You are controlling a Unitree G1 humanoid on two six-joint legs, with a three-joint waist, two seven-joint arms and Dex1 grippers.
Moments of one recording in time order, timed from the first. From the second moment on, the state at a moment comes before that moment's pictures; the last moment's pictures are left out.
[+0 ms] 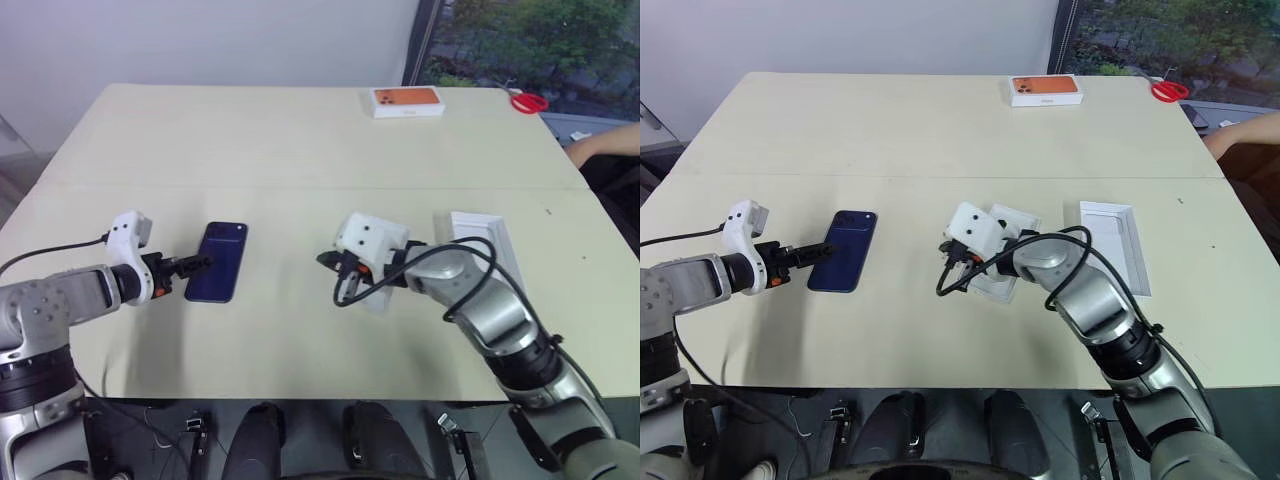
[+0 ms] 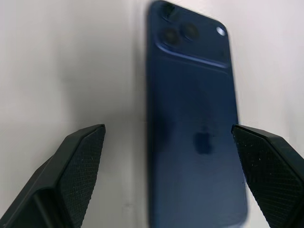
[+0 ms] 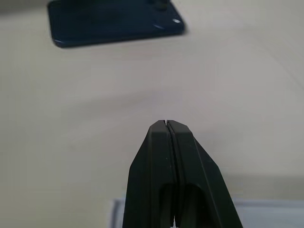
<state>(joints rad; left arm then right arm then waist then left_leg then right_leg) -0.40 0.64 0.48 -0.12 -0.79 1.47 -0.30 -0.58 -0.48 0.40 -0.33 0.16 0.79 0.70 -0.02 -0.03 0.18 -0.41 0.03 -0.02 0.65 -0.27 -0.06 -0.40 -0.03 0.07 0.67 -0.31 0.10</state>
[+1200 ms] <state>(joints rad) -0.49 0.25 0.57 -0.09 -0.89 1.59 -0.19 -0.71 -0.20 0.60 0.11 -0.10 0.60 0.65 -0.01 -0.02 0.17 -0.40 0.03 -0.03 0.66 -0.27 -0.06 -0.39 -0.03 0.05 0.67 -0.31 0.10</state>
